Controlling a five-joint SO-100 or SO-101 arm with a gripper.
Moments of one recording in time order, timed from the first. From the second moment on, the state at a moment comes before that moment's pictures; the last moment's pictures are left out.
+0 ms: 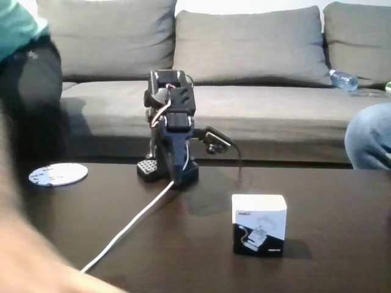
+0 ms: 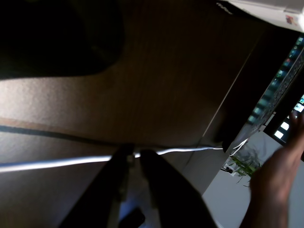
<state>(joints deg) -12.8 192.4 169.5 74.4 -9.6</state>
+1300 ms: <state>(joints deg) -14.5 192.4 166.4 76.3 -10.0</state>
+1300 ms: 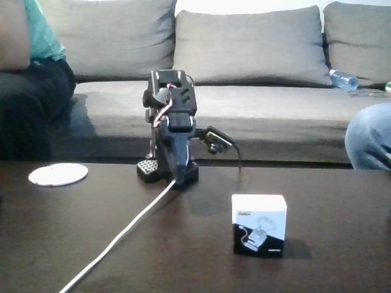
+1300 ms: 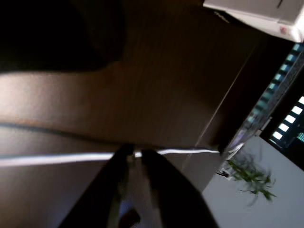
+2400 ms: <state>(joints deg) -42.2 114.9 109.2 73.0 -1.8</state>
